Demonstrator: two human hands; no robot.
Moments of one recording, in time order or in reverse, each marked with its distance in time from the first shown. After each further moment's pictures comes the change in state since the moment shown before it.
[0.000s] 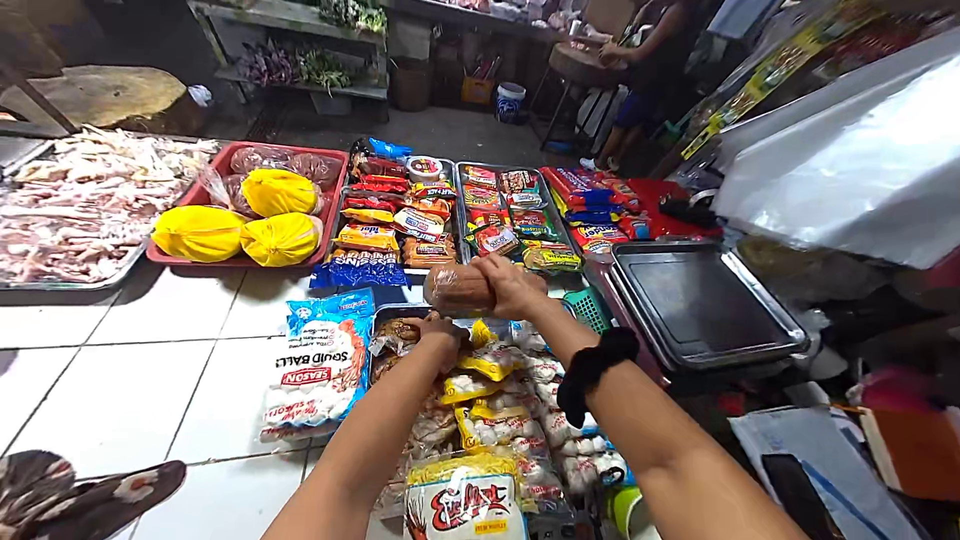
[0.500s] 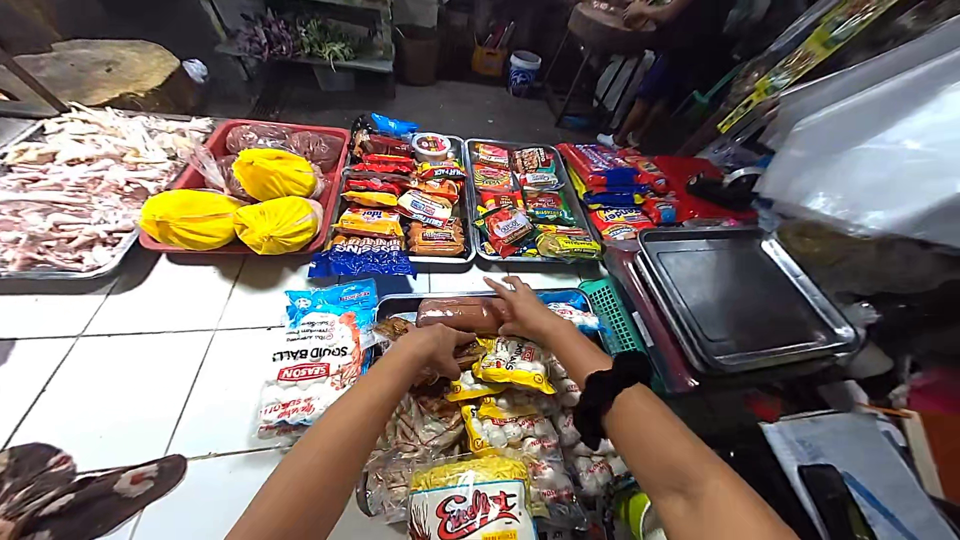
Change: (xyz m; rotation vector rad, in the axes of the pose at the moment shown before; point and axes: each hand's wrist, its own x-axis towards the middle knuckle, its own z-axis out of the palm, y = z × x) left_hand -0.029 -0.031 -0.004 -0.196 -0.100 0.240; right_hand -0.018 0.032 0.058 0.171 -0.228 0.198
